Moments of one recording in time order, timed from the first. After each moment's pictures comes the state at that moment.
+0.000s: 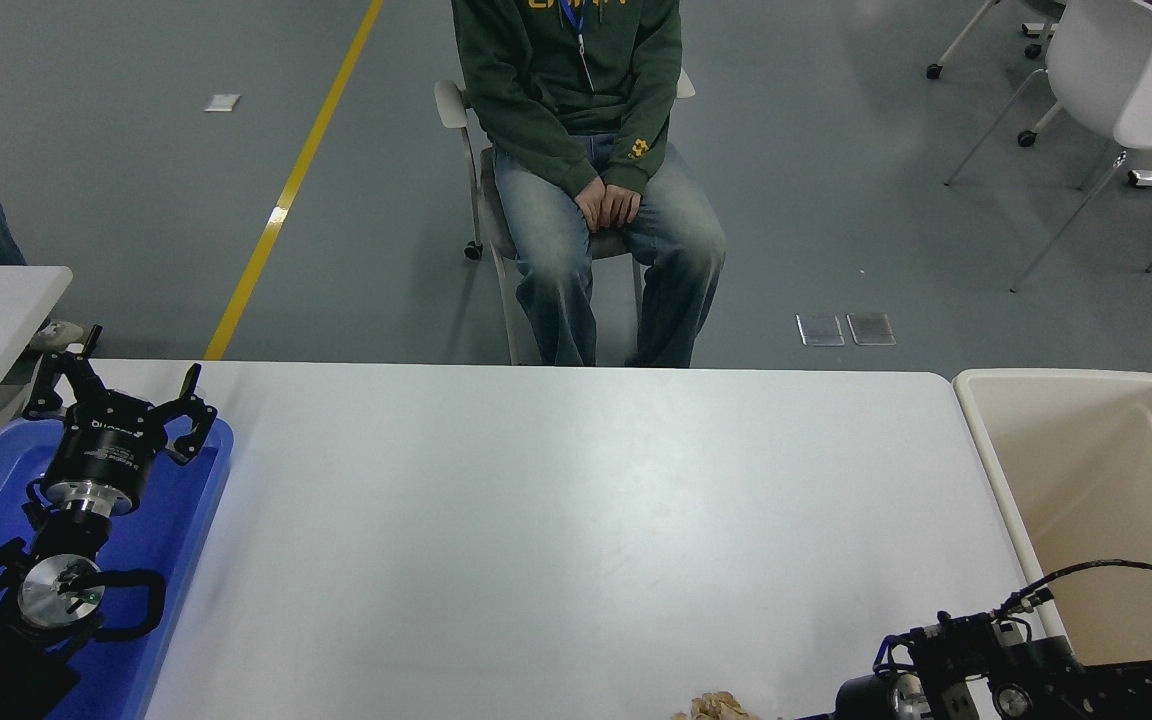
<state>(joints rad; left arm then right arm) -0.46 0.46 -0.84 -0.52 -0.20 -0.62 -0.53 0.77 -0.61 -0.22 1.41 -1.24 0.17 0.17</state>
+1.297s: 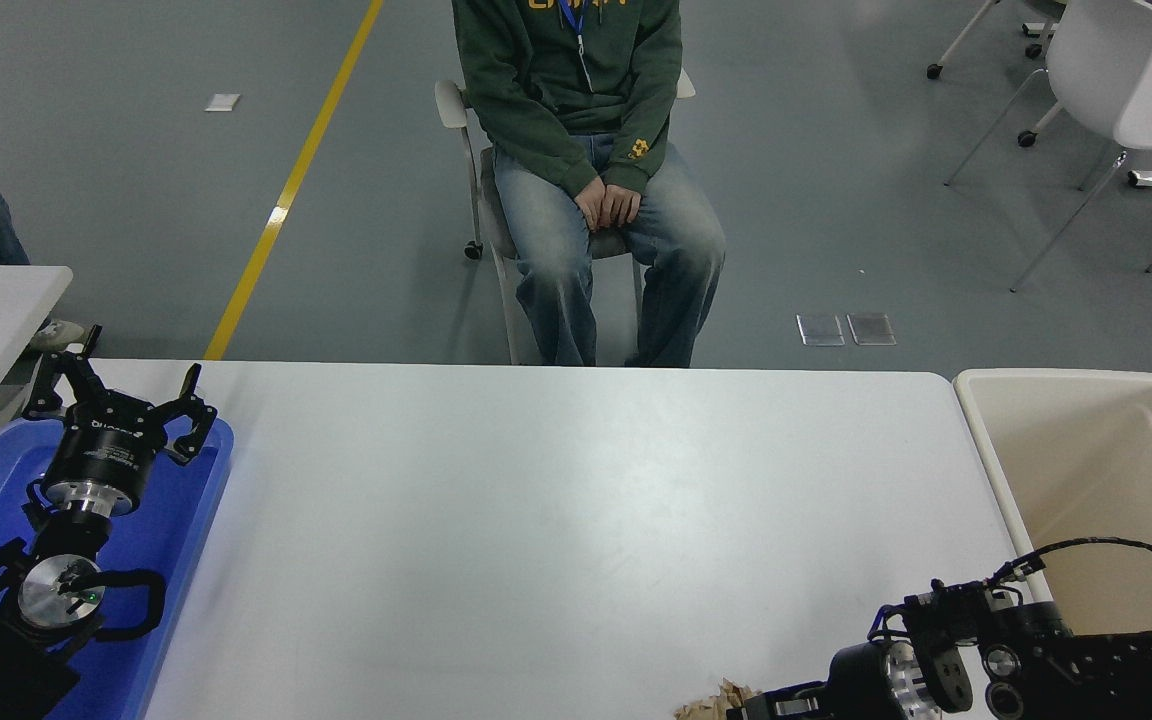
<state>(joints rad) -0.46 0.46 -0.84 -0.52 -0.20 -0.62 -0.53 0.80 -0.68 -0.12 1.44 -1.13 0.27 0.17</state>
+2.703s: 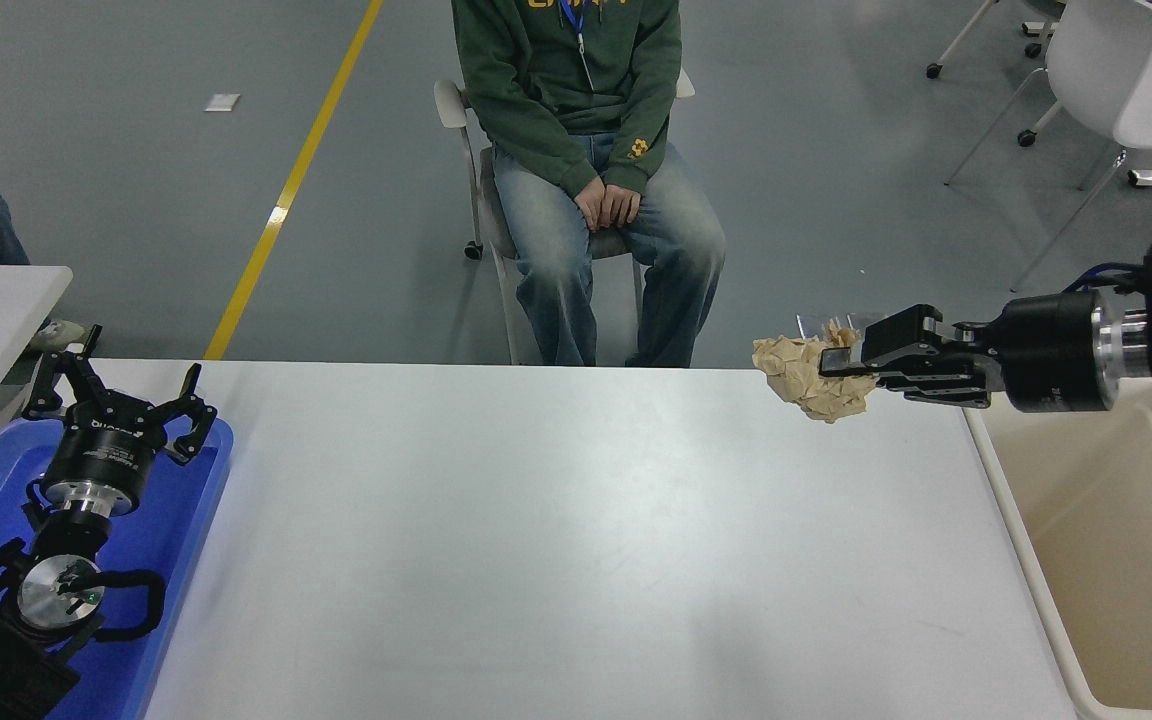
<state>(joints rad) -0.46 0.46 -0.84 -0.52 -0.20 -0.62 -0.53 1.29 -1.04 0.04 1.48 -0.71 0.54 0.17</state>
